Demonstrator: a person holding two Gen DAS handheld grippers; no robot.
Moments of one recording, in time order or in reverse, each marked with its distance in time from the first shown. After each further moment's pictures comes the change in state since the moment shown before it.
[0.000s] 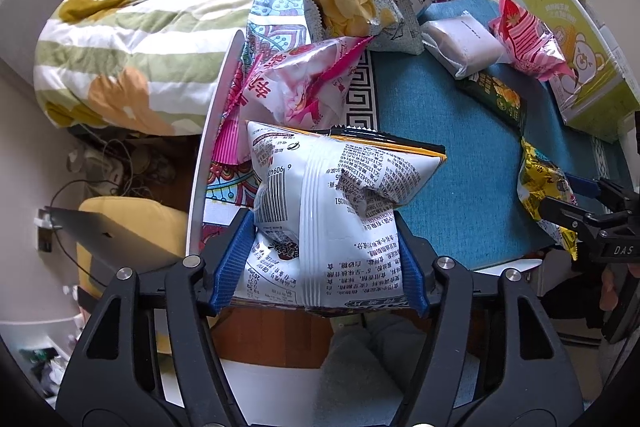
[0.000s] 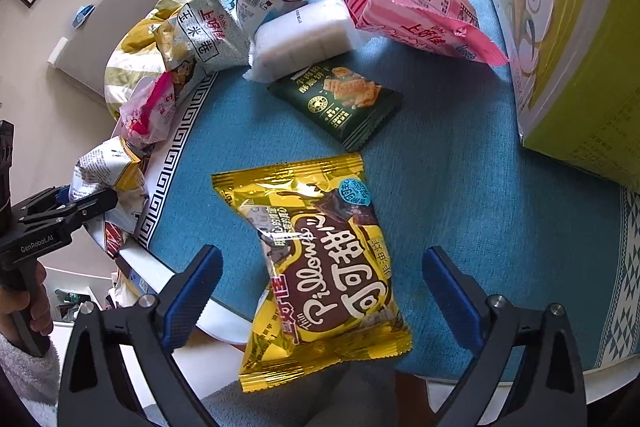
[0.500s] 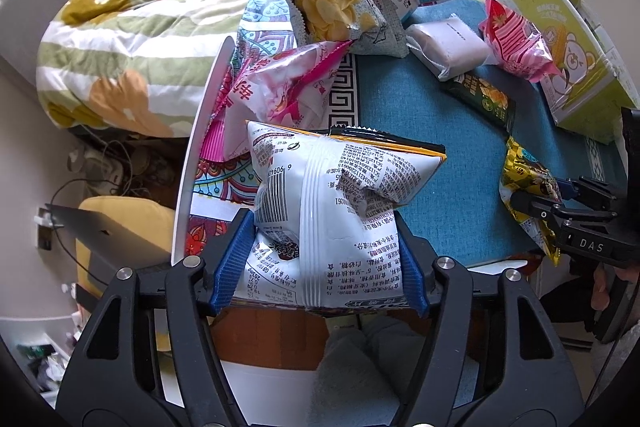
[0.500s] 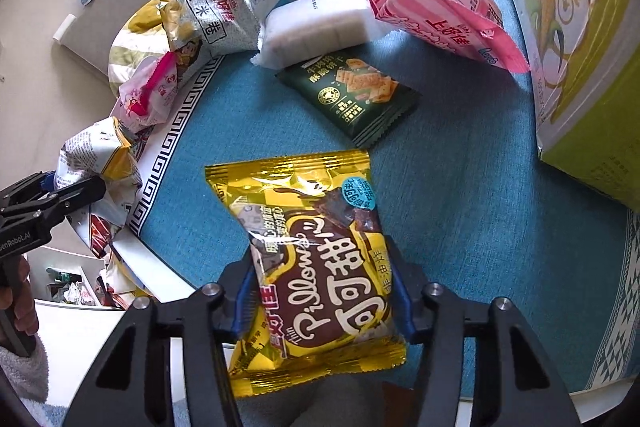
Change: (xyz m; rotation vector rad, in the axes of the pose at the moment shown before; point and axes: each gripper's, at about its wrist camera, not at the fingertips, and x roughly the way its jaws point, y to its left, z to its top) left arm -0.010 -0.013 -0.004 -0.003 -0.019 0.006; right arm 0.013 0.007 0.003 -0.066 0.023 -0.011
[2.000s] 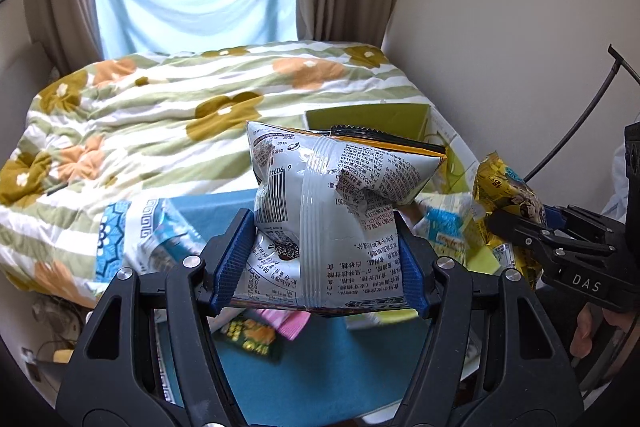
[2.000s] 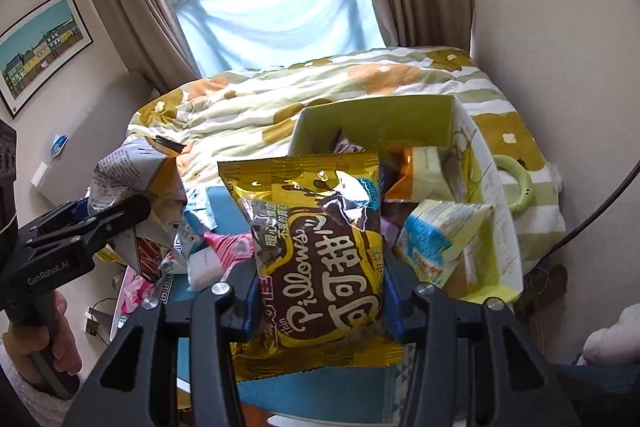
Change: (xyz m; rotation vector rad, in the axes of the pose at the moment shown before) left arm -0.115 -0.279 0.193 0.251 -0.353 -0.225; right arm -0.254 -0.138 0.058 0.215 -0.442 -0.170
